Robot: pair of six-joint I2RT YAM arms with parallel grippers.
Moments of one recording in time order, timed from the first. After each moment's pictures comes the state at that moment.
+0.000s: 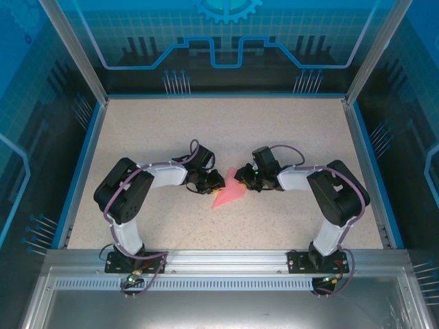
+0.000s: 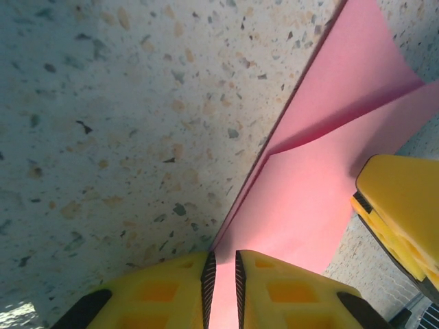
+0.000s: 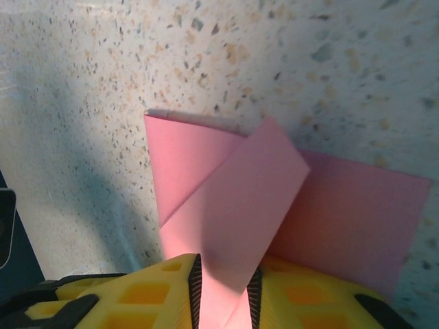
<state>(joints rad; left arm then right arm) -0.55 1.82 0.95 -0.22 0.41 -0.93 0.52 1.76 0.78 0.08 -0.36 1.08</state>
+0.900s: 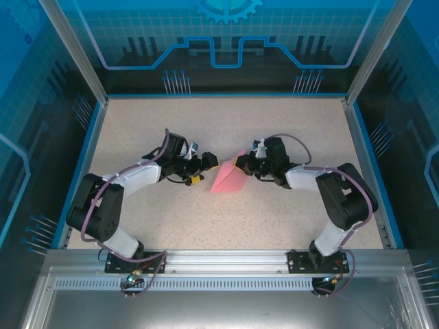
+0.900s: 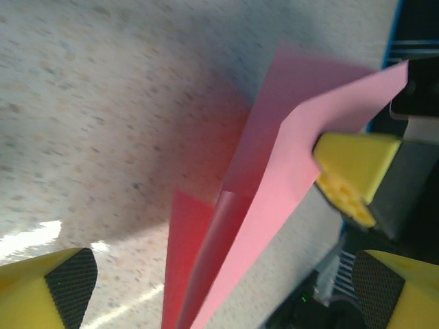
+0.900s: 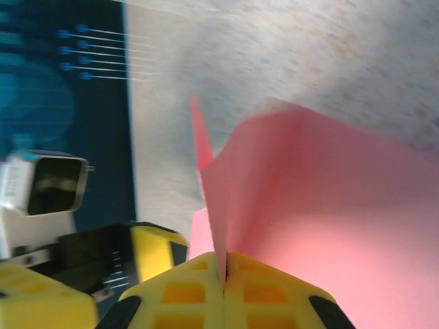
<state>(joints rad) -0.34 1.57 0.86 -0.17 0.68 -0.85 0.41 1.68 0.76 0.37 -0.61 1.03</state>
